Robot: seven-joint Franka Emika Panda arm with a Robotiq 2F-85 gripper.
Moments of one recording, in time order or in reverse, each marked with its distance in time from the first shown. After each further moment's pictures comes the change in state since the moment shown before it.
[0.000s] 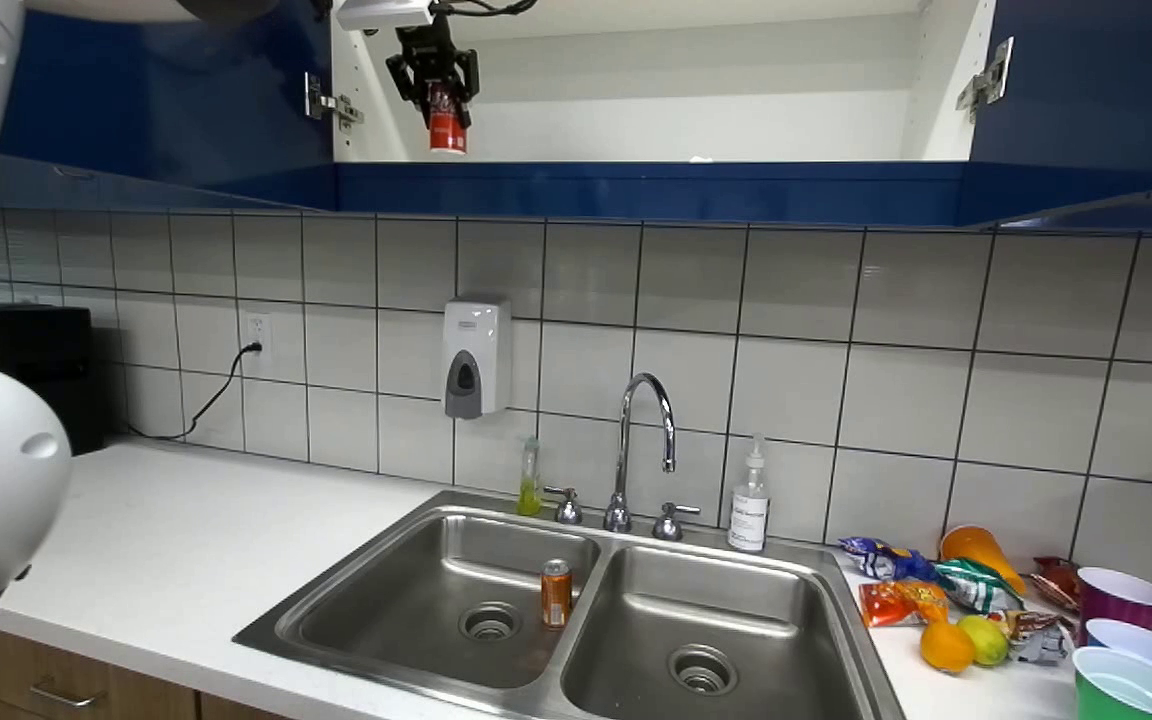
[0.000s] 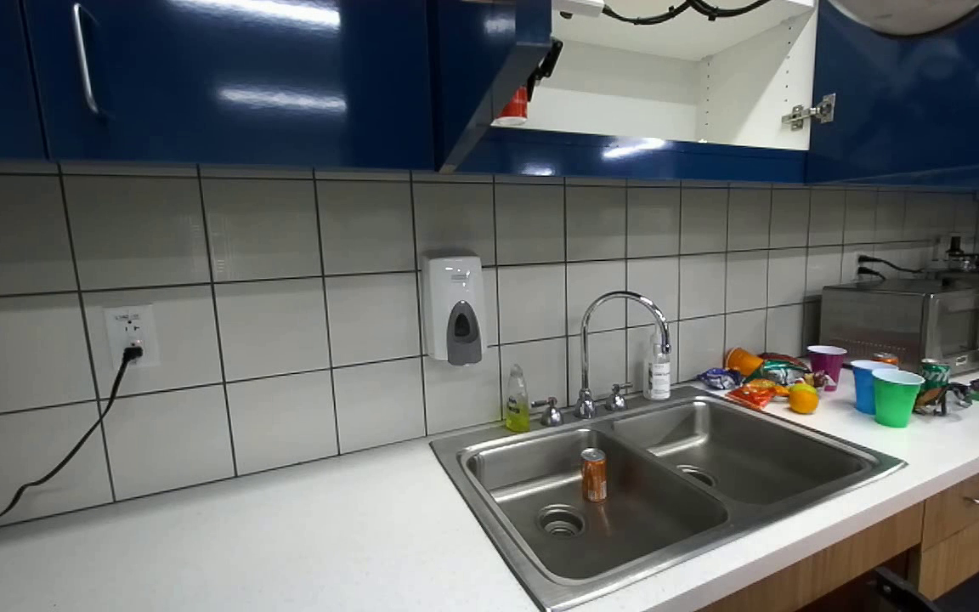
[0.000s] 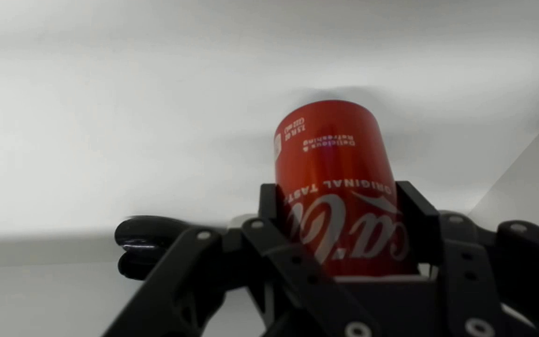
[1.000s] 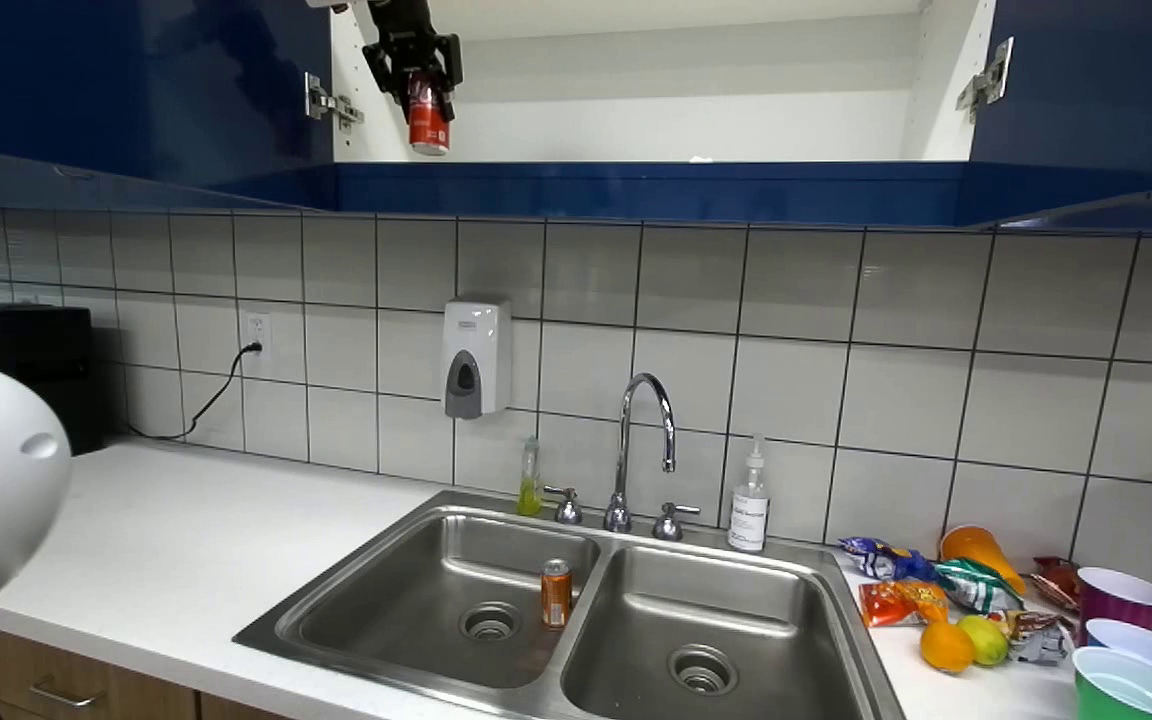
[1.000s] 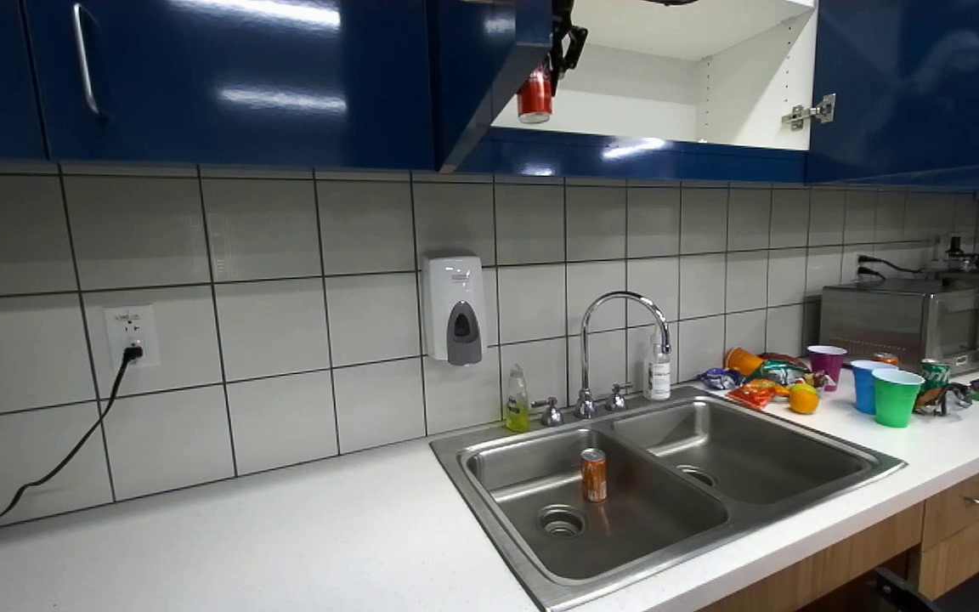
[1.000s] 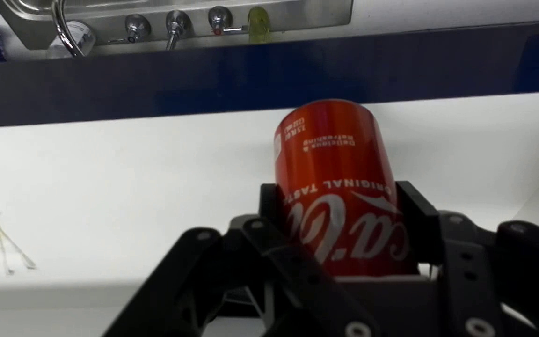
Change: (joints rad) arm 0.000 -0.241 -0.010 -0.321 0.007 -0.001 0.029
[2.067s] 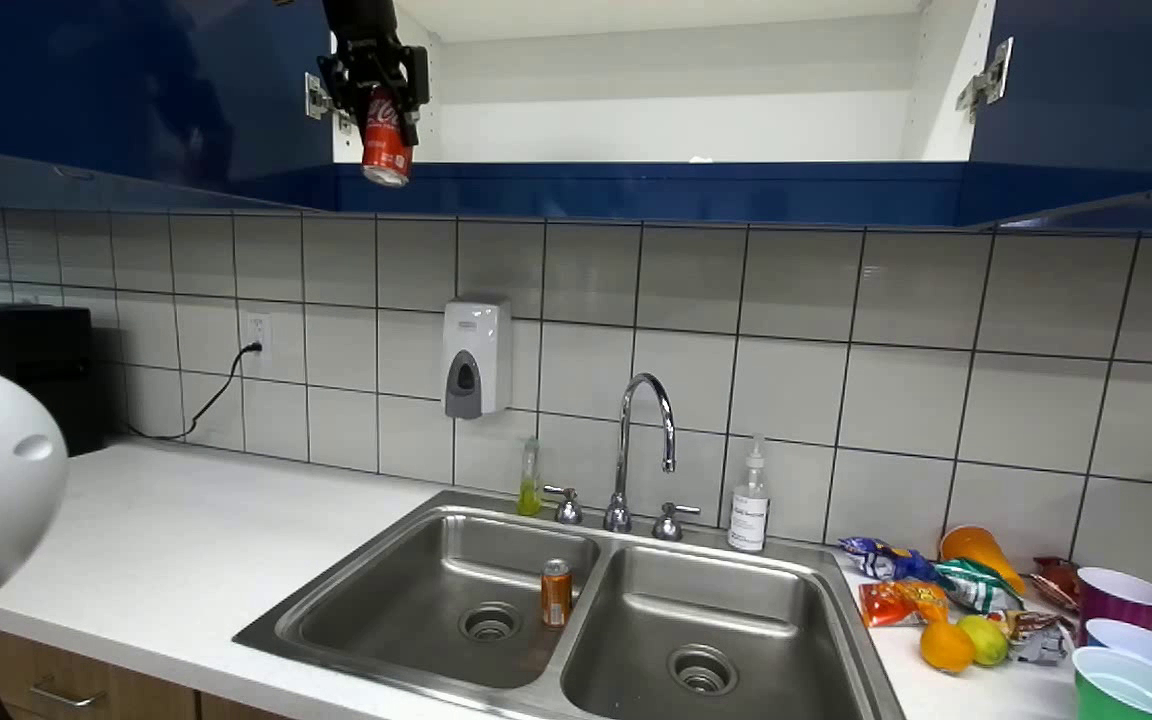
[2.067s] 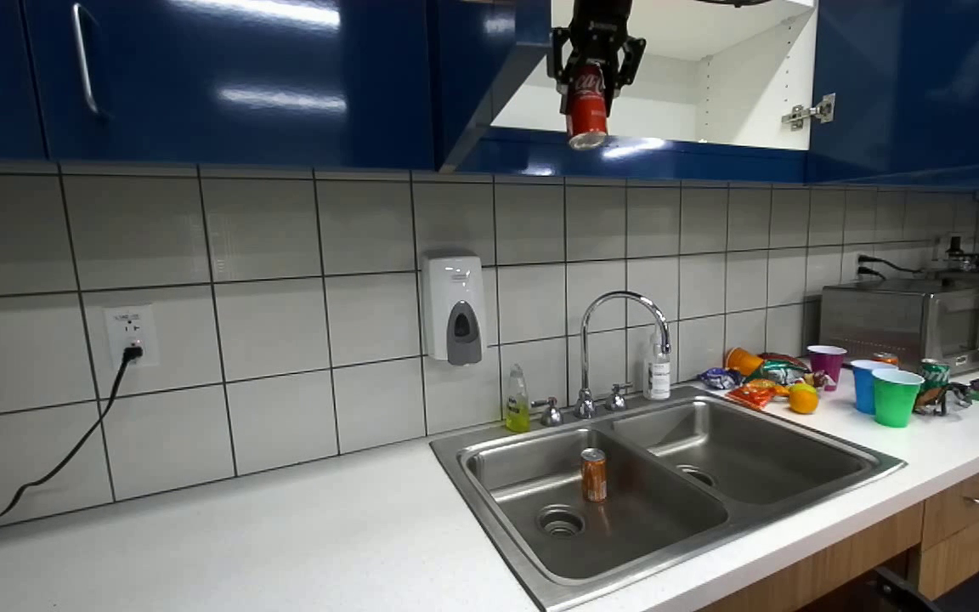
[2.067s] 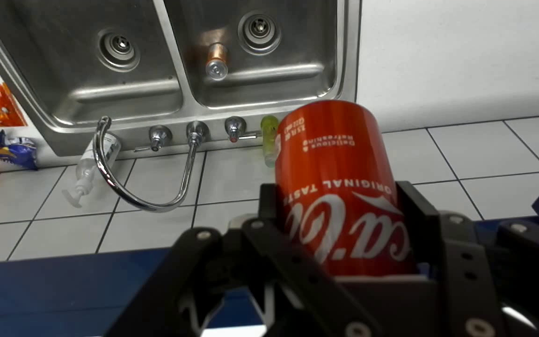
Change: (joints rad) arm -0.016 -0.352 -0.021 -0.486 0.085 -0.018 0.004
